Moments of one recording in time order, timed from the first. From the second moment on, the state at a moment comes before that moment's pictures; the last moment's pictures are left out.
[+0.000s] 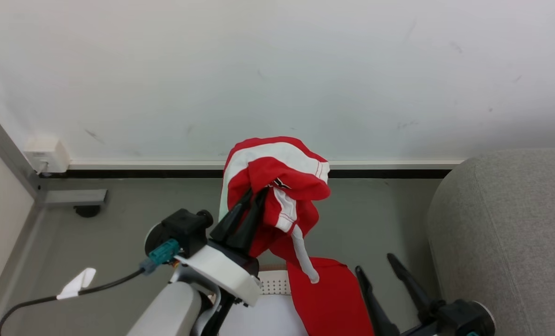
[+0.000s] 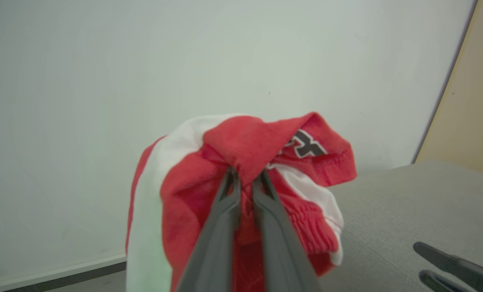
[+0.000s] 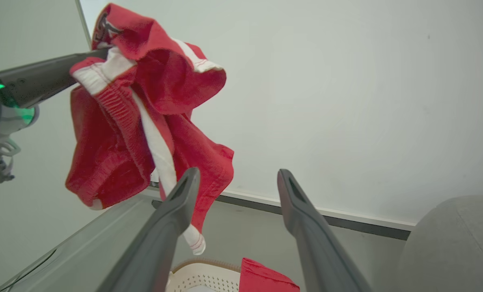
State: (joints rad) left arm -0.44 0.15 -0.49 0.29 -0.41 -0.10 -0.24; right arm -0.11 -0.05 0.36 0.23 0.29 0.13 -0.26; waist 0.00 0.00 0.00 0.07
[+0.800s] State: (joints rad) left arm -0.38 0.08 -0.69 0.29 -0.44 -0.12 -0.22; right arm -0.29 -0.06 0.63 0.49 0.33 0.13 -0.26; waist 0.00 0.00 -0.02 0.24
